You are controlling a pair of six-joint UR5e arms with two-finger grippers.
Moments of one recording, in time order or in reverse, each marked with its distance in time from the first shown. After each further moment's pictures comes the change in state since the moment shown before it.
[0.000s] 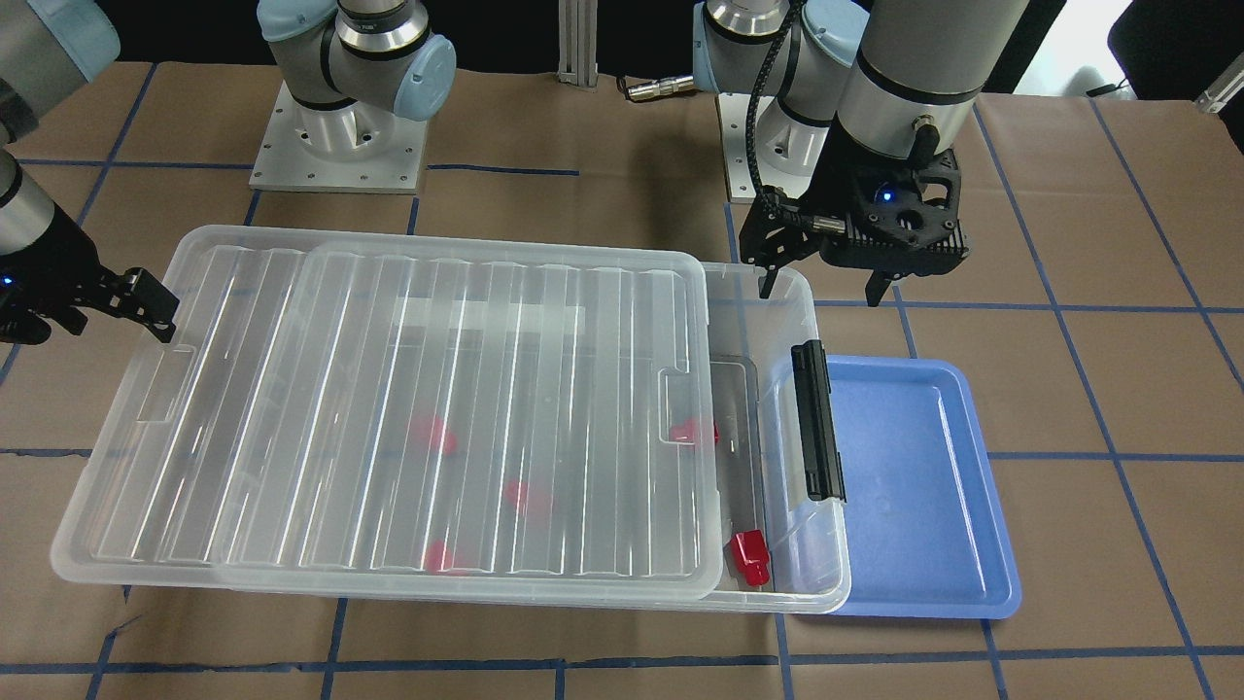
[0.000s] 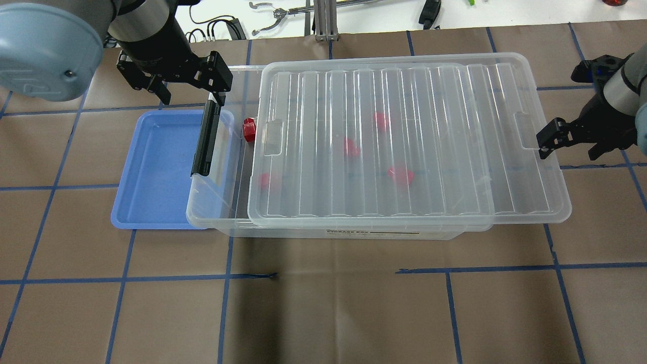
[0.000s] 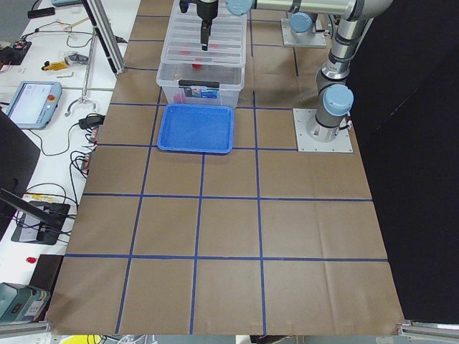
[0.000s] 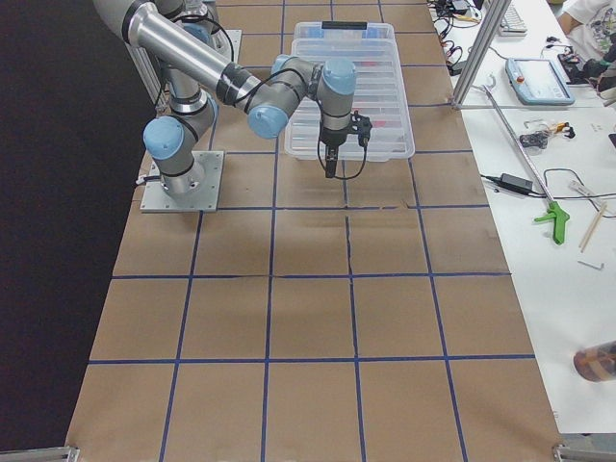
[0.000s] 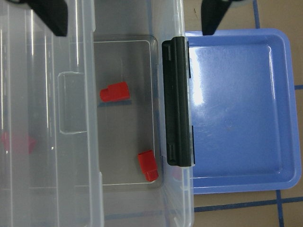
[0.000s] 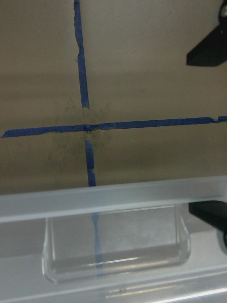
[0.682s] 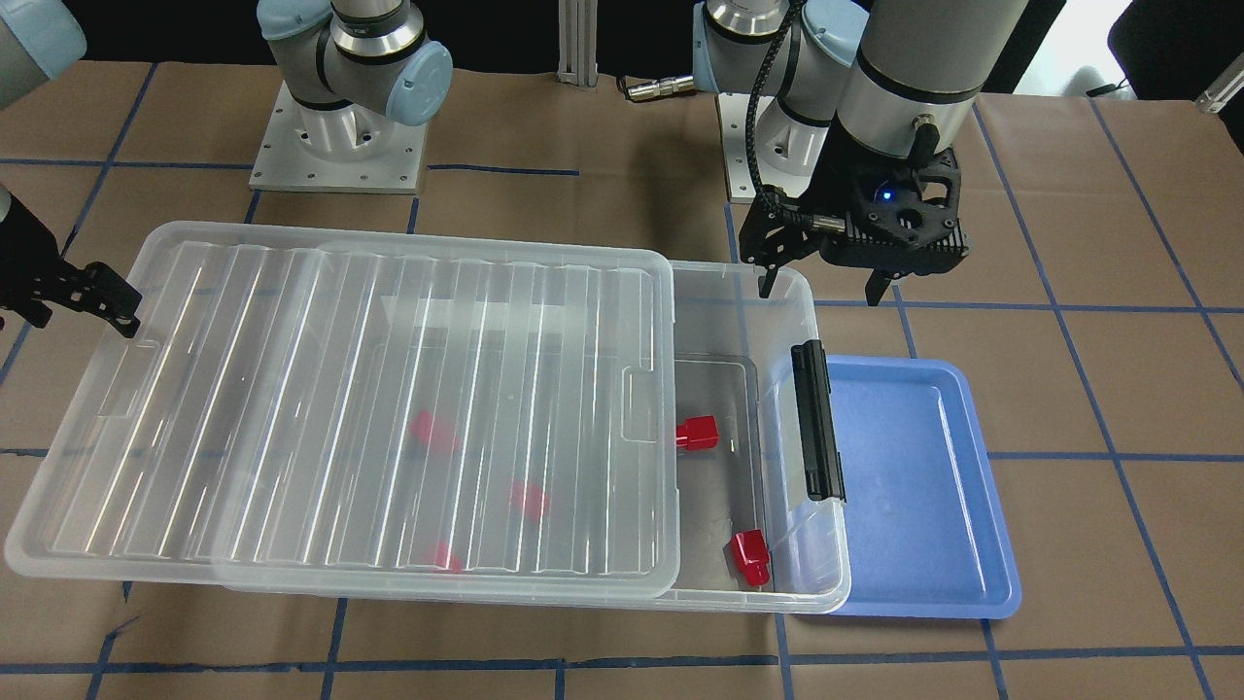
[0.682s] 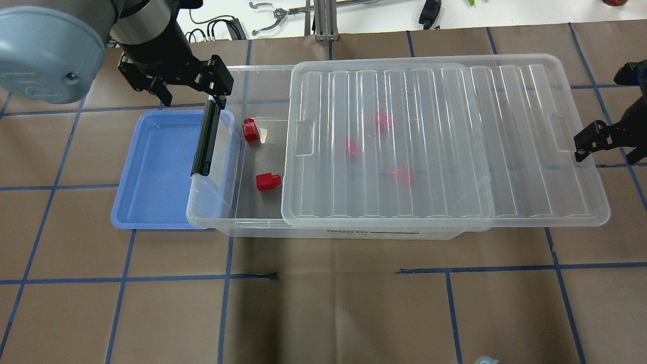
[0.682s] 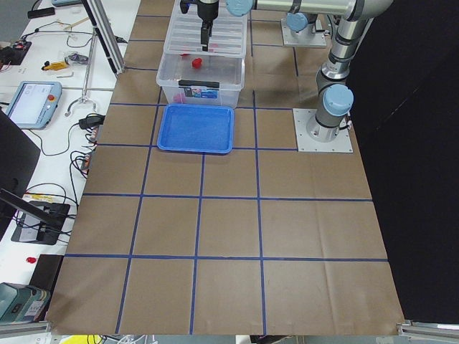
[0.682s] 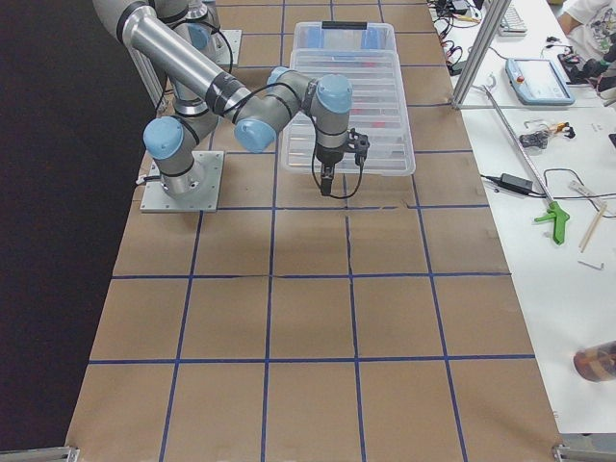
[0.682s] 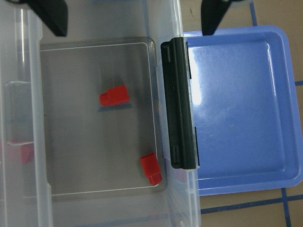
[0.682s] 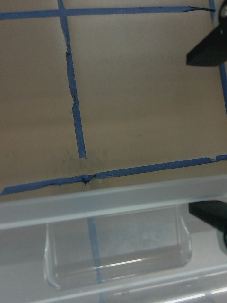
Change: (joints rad) left arm -0.001 0.001 -0.013 0.000 0.000 0.052; right arm -0.118 -0.001 -0.001 -0.015 -0.012 -0.073
